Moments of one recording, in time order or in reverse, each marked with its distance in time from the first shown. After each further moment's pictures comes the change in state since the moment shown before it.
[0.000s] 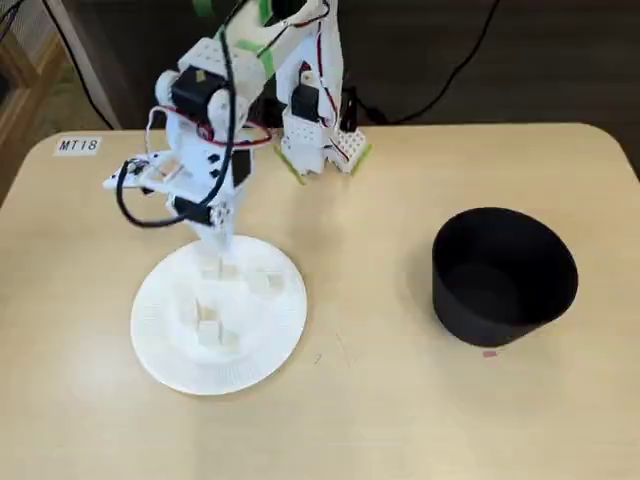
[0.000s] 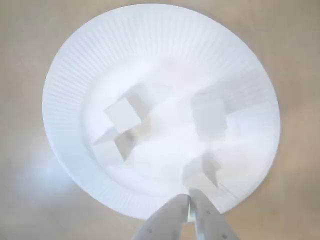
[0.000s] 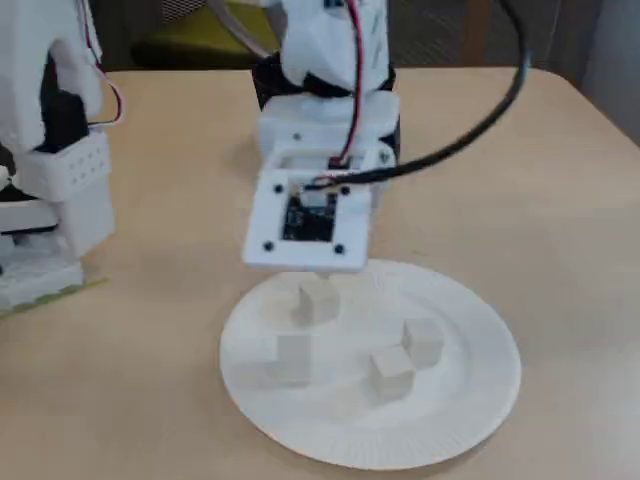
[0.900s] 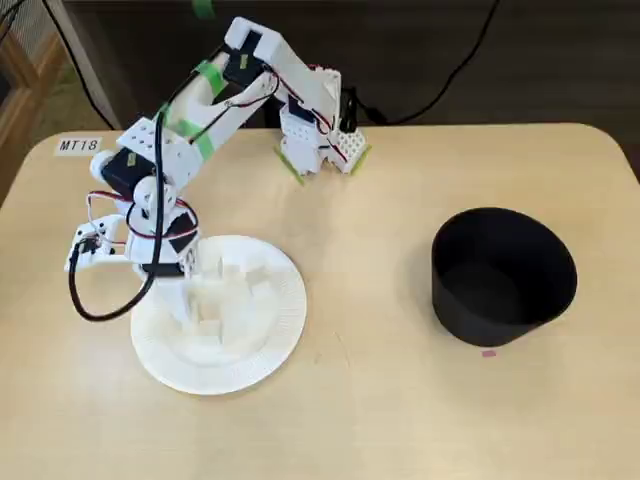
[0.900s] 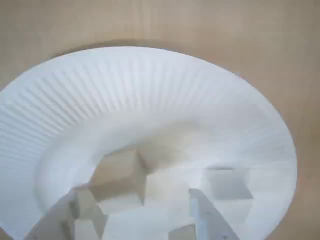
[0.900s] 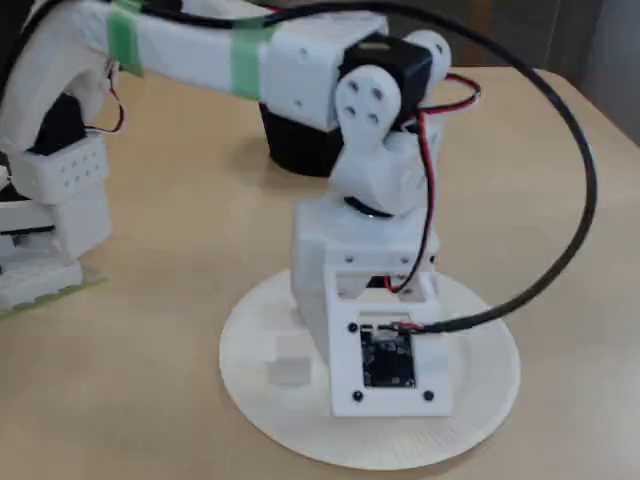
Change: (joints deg) arm 4.7 -24.1 -19.9 5.4 -18.2
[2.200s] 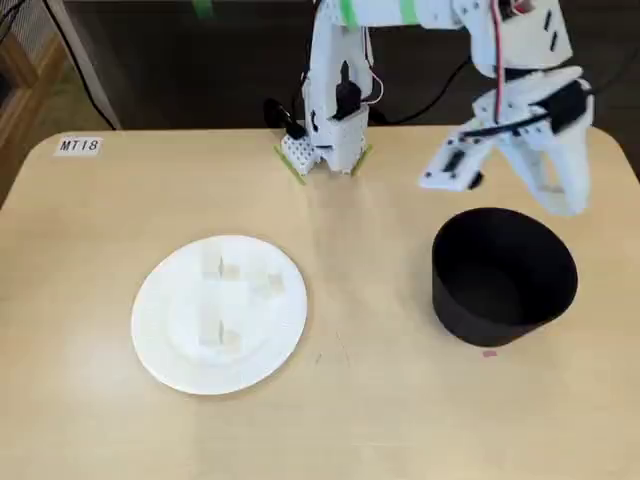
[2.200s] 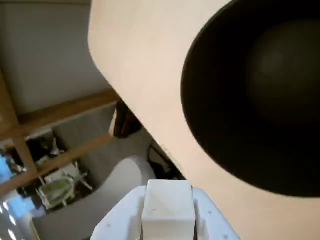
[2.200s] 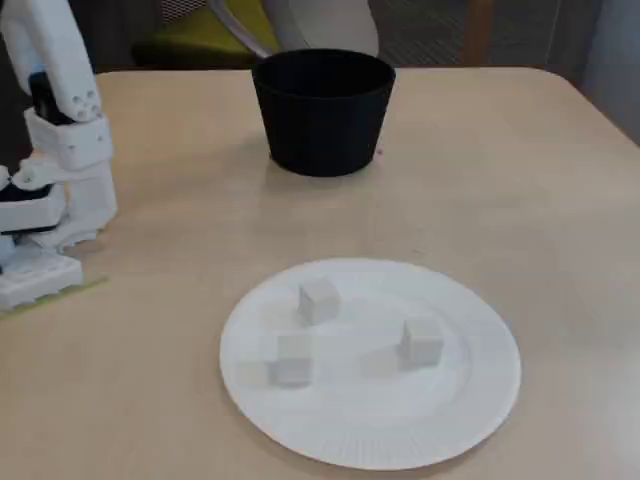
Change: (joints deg) arm -74.3 41.1 27.0 -30.2 41.9
